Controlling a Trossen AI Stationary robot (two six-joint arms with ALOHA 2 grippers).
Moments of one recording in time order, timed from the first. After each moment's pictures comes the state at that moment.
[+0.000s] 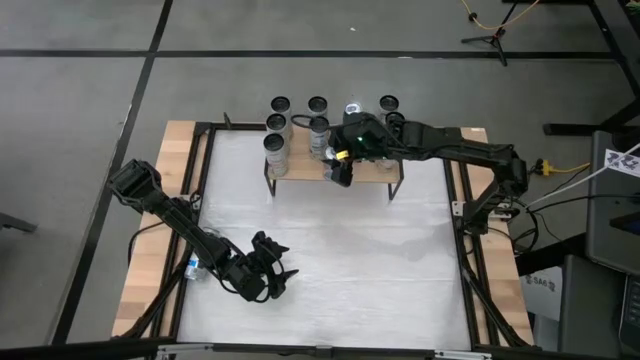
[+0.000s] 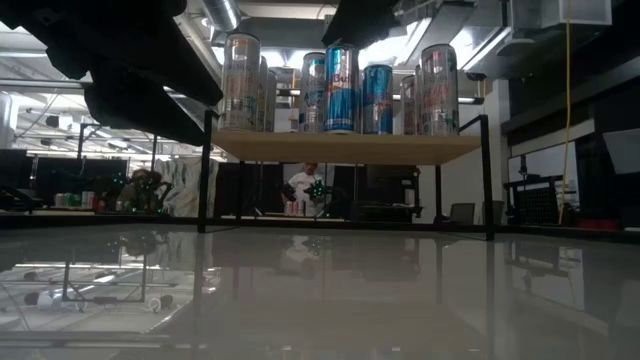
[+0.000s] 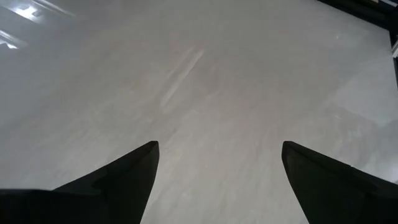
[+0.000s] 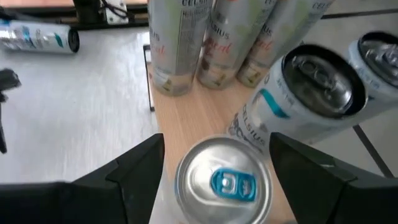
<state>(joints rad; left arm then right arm) -0.64 1.59 0.83 -0.11 -0.74 -0.96 -0.16 1.68 1.74 -0.75 0.15 -0.06</state>
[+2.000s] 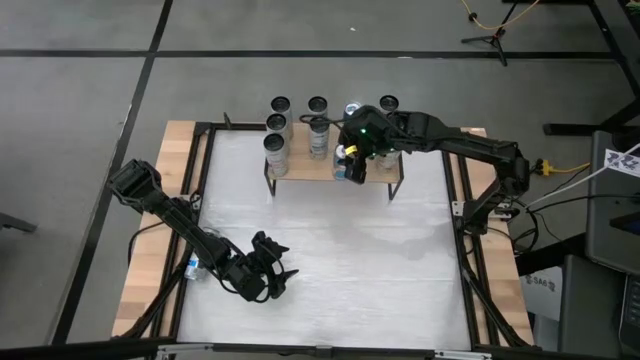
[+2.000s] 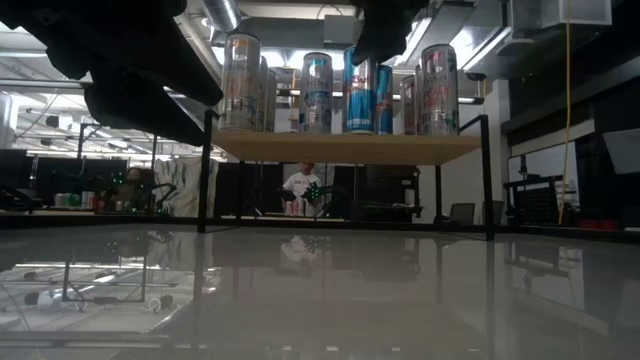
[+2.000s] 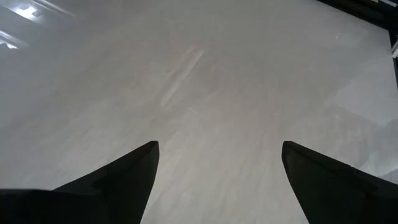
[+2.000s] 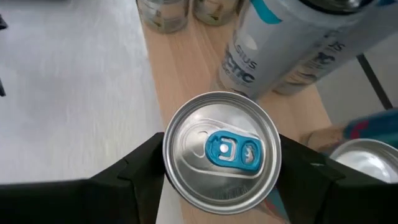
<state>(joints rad) -0.64 1.59 0.83 -0.11 -0.74 -0.96 -0.24 1.67 1.74 -0.96 0.05 -0.06</state>
